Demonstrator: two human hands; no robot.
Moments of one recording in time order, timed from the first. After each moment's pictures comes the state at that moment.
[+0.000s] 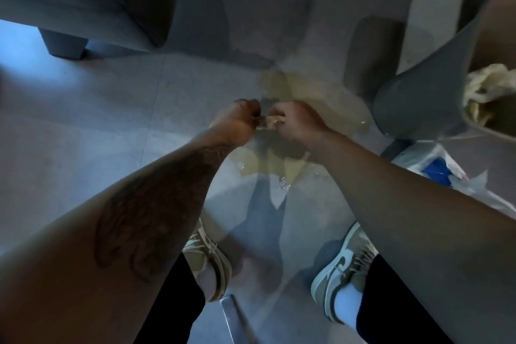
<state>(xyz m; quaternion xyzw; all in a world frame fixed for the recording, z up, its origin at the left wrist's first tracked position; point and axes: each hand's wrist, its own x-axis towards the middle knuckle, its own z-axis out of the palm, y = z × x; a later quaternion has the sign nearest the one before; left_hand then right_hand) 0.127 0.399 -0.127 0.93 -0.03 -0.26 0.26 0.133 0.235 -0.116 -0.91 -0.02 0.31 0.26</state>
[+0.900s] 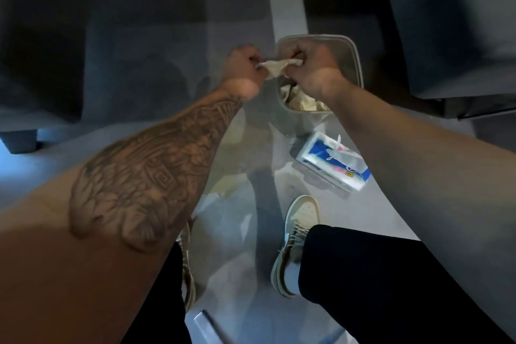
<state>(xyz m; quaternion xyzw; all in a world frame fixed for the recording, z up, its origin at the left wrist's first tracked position) 0.177 0.161 0.068 0.89 -0.04 -0.09 0.44 0.139 0.005 0.090 -0.88 0.13 0.01 0.46</state>
